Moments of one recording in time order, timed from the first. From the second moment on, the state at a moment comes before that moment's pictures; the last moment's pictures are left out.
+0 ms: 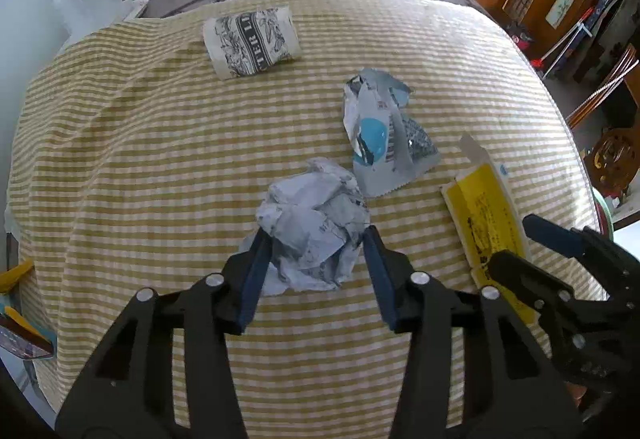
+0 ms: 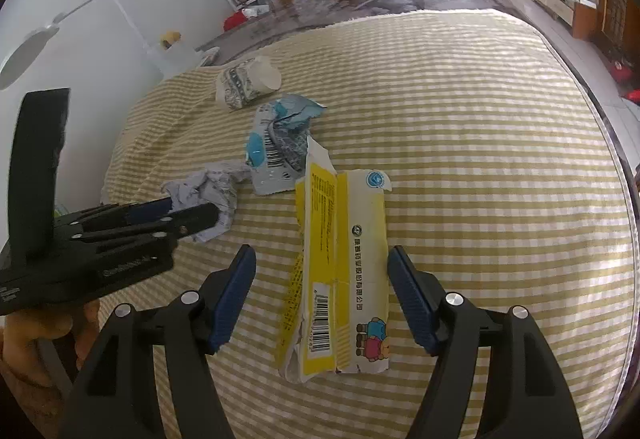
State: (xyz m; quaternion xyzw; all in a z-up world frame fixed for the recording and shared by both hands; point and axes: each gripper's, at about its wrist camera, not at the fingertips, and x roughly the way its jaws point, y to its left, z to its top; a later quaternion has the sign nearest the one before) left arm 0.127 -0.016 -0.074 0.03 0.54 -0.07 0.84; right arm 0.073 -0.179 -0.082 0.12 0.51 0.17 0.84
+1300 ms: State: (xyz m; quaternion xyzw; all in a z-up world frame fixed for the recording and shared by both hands) left arm 0.056 -0.066 0.004 -0.05 0.36 -0.10 0.93; right arm 0.018 -0.276 -0.021 0.16 0.39 0.14 0.90
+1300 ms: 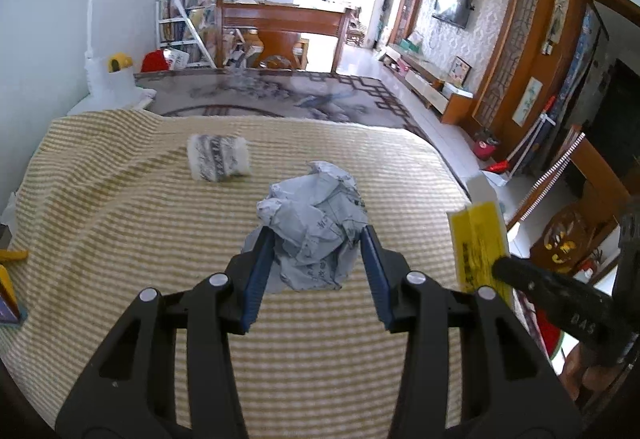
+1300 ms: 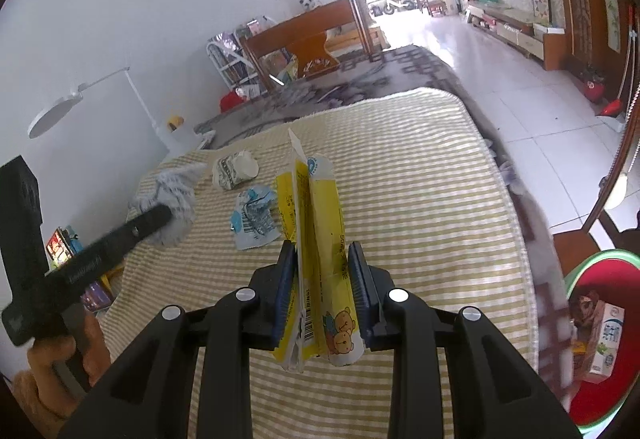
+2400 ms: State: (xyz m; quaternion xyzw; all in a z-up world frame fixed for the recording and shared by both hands) left arm 0.018 -0.213 0.031 -0.01 0.35 -0.26 0.90; right arm -0.057 -0.432 -0.001 0.26 0.31 -0.03 0.92
